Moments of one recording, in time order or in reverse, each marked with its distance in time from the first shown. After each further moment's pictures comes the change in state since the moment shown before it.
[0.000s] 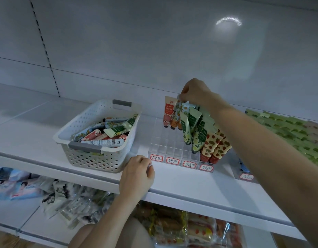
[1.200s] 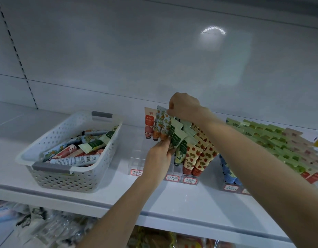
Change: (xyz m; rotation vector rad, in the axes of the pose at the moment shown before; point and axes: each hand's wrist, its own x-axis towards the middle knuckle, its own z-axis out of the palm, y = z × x) left_hand 0.088 0.095 0.023 -0.294 -0.040 0.059; right_hand -0.014 0.017 -0.009 -0.254 -0.039 -0.083
